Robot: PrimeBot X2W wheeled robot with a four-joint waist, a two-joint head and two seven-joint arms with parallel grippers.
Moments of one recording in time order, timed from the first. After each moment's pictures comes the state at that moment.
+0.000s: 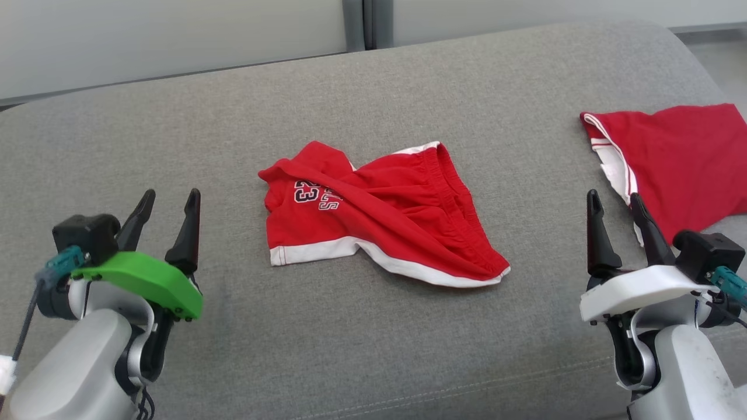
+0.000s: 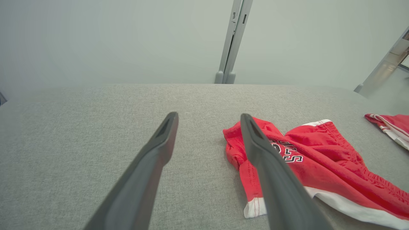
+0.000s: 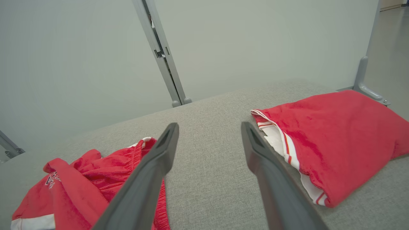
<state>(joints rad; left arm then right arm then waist) -0.51 0.55 -0.71 0.38 -0.99 0.13 -0.24 -0.20 -0.05 -0.07 0.19 0.28 0.13 -0.14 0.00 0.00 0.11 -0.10</state>
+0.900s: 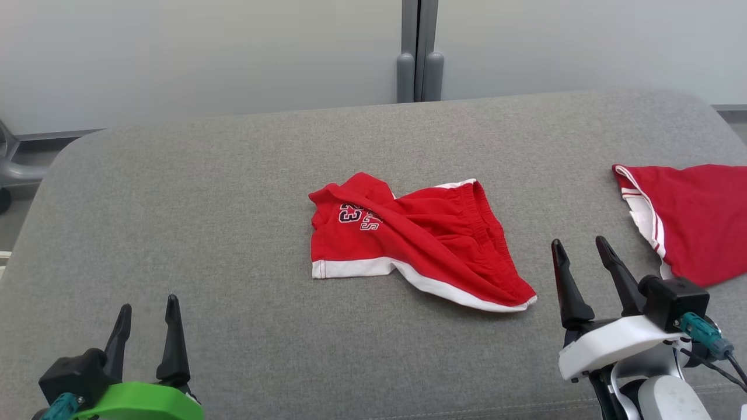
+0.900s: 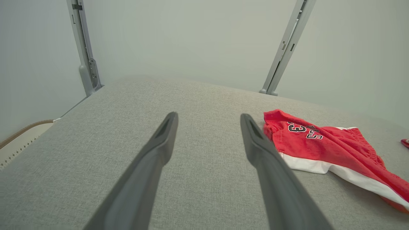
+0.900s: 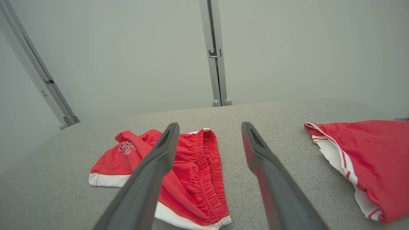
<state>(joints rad) 0.01 0.46 -0.38 0.05 -0.76 0.28 -0.26 -0.03 -0.05 0.03 0.02 0.21 0.13 -0.08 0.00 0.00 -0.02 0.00</state>
